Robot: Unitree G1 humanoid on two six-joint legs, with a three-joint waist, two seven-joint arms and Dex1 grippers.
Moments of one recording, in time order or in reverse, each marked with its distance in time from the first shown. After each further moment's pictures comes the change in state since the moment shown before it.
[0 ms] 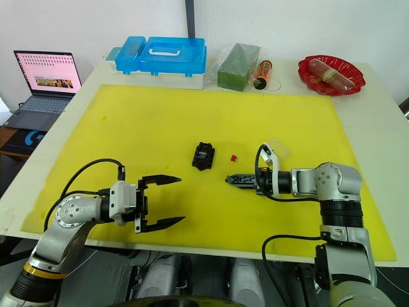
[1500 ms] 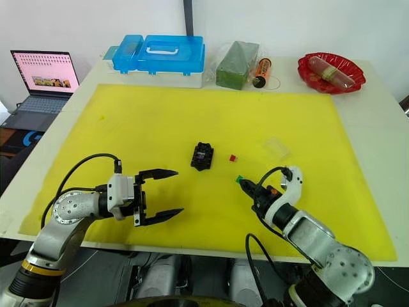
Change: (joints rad) left arm -0.016 0.001 0.014 -0.001 -0.027 0.047 0.041; right arm 0.499 0.563 -0.519 -0.768 0.704 -0.049 -1.152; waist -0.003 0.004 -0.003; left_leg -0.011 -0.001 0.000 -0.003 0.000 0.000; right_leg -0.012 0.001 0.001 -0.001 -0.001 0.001
